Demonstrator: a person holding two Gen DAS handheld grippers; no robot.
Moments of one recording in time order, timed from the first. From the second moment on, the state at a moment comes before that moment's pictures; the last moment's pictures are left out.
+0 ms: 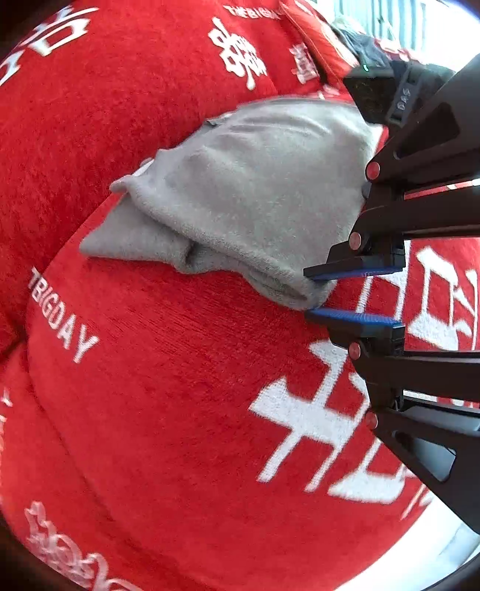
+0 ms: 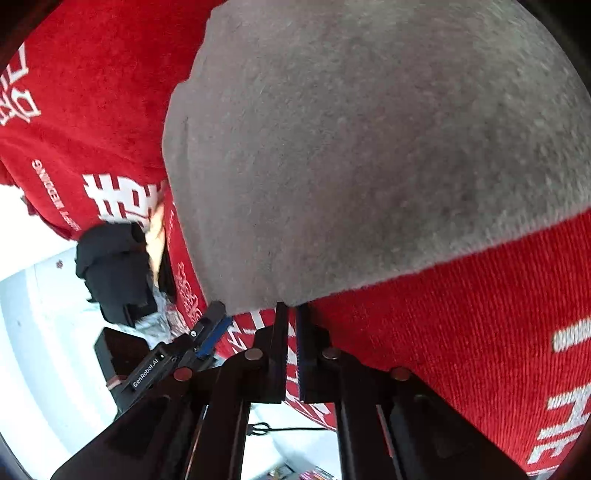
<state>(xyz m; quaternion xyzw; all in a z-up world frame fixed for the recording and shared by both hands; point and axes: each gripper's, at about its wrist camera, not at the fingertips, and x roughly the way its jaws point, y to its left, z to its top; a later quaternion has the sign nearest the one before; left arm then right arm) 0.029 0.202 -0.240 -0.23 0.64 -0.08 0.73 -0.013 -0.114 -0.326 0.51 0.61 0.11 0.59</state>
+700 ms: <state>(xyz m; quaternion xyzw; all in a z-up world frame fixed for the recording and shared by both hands) 0.024 0.200 -0.209 -0.09 0.65 0.00 0.76 -0.026 -0.115 -0.268 0.39 0.64 0.09 0.65</state>
